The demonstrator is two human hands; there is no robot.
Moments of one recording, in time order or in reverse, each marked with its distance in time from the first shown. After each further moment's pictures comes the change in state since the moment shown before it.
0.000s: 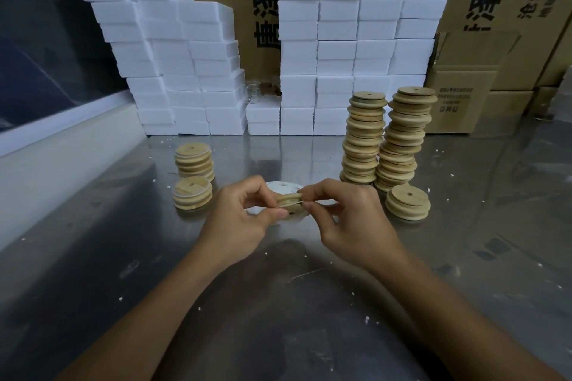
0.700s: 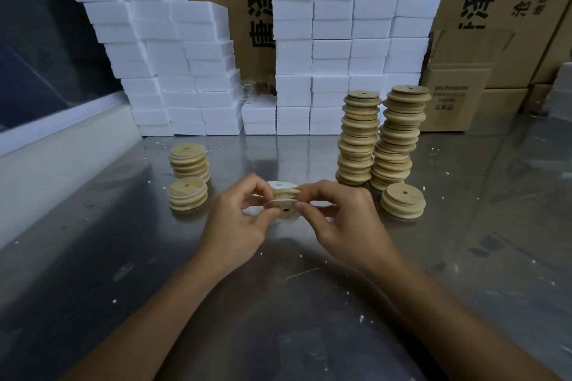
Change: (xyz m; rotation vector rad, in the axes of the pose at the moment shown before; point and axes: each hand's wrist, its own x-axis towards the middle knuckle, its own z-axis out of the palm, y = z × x) left_hand -0.004 -0.007 0.008 0.020 0.037 0.072; right_hand -0.002 0.009 0.004 0.120 -0.009 0.043
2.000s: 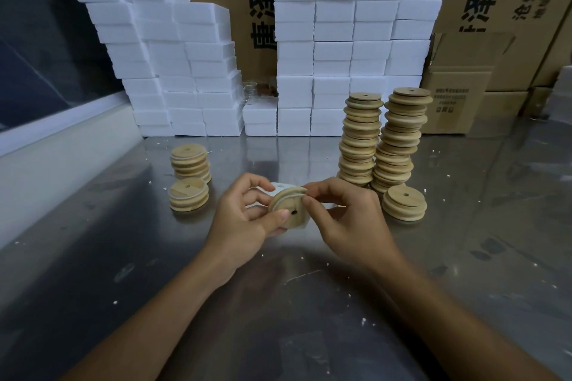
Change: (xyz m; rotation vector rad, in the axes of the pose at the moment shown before) left_hand -0.004 0.013 0.005 -0.476 -0.025 -0.319; right_hand 0.001 0.005 0.002 0.062 0.102 0.010
